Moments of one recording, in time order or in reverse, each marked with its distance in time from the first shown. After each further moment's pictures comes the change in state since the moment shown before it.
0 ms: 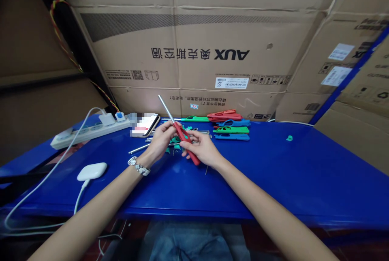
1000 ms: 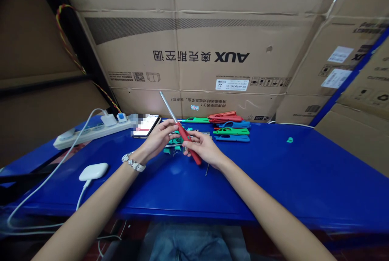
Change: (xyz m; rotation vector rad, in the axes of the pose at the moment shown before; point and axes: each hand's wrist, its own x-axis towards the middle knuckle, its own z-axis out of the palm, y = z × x) left_hand 0.004 0.016 -0.013 -0.192 -0.153 -0.096; right_hand -0.002 -0.007 -0.007 0.054 -0.077 0.015
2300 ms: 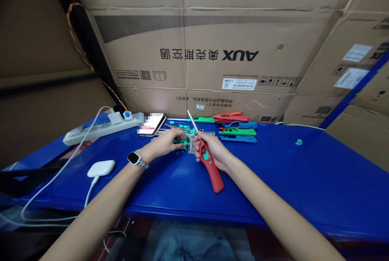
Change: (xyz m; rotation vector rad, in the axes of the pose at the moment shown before) left_hand 0.005 -0.012 -0.033 0.694 -0.228 0.164; right_hand 0.000 -0.006 0.004 0.353 0.054 0.290
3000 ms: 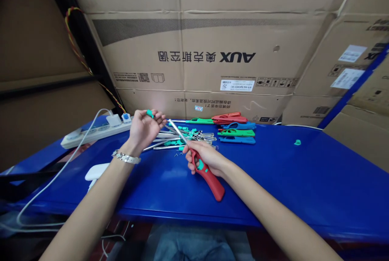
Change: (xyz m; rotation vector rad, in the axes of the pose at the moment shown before) left_hand 0.010 0.045 -0.033 -1.059 0.491 -0.164; right_hand -0.004 0.009 0.010 -0.144 -0.152 0.037
